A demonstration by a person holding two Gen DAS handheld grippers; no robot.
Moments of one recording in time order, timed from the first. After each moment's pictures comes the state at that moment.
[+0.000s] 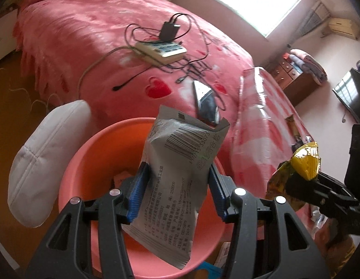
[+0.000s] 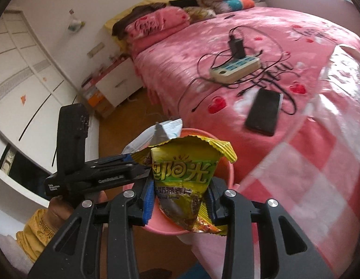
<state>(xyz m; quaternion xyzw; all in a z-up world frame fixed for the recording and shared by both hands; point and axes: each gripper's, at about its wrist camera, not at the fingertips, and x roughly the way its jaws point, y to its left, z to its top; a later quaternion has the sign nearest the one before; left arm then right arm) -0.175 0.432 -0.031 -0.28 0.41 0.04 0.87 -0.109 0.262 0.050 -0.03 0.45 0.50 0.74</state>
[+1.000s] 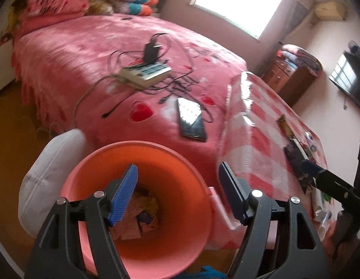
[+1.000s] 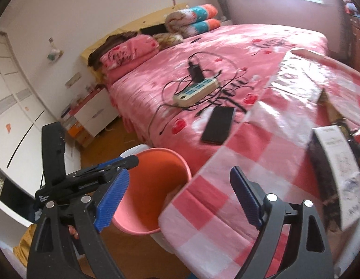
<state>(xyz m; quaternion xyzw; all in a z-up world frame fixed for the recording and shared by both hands) -0.168 0.389 0.012 -0.21 0.37 0.04 0.90 -0.106 0.164 0.079 0.04 0.40 0.40 0.82</state>
